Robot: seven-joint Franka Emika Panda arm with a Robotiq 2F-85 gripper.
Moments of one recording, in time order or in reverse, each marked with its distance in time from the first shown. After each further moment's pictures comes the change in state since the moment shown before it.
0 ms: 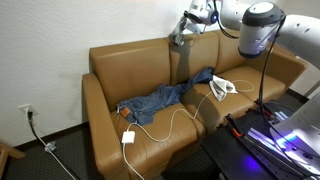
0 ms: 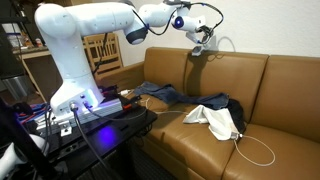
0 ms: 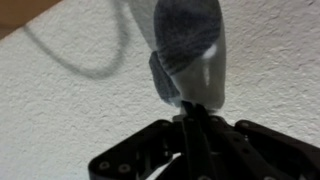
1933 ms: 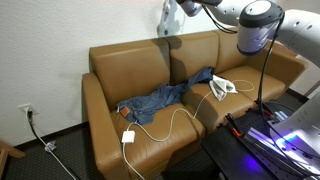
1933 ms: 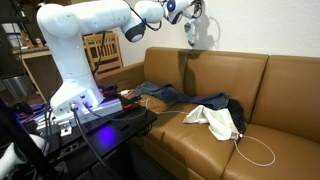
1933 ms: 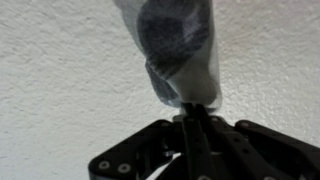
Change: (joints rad) arm 0.077 -0.061 -0.115 0.012 -1.200 0.000 1.271
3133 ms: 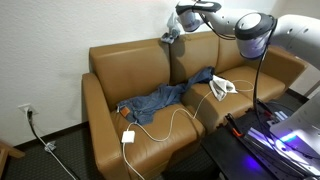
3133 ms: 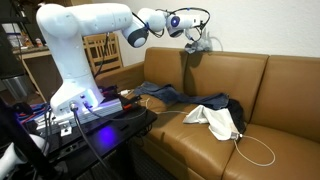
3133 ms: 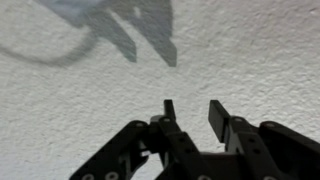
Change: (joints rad) arm -0.016 0.060 -0.222 -0.092 0.610 -0.004 -0.101
